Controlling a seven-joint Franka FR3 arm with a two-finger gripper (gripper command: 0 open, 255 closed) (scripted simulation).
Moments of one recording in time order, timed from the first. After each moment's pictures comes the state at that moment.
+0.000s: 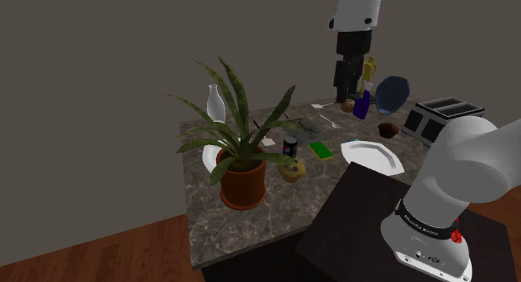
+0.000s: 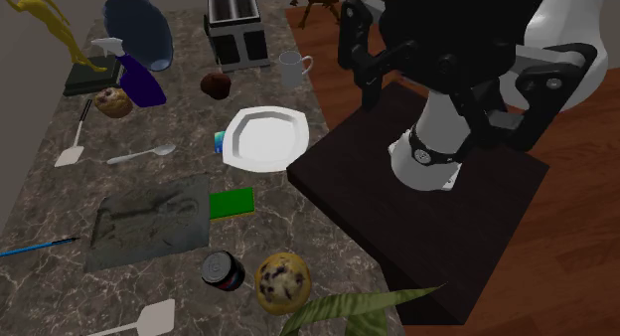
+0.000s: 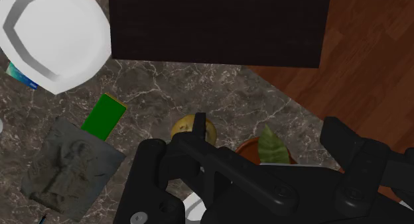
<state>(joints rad) -0.02 -0.77 -0.02 -2.44 0.05 1.52 -0.06</state>
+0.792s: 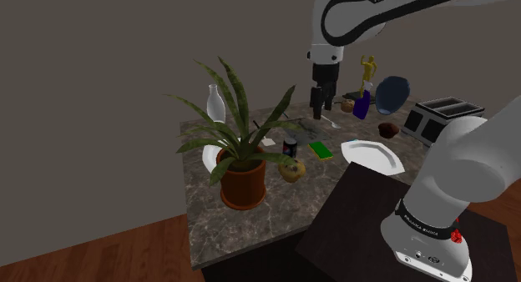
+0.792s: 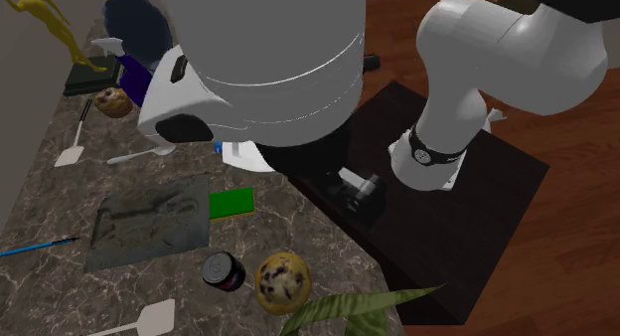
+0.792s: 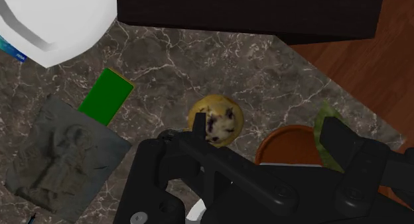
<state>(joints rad) -0.05 -0.50 -0.09 -2.49 0.00 1.84 -0.16</state>
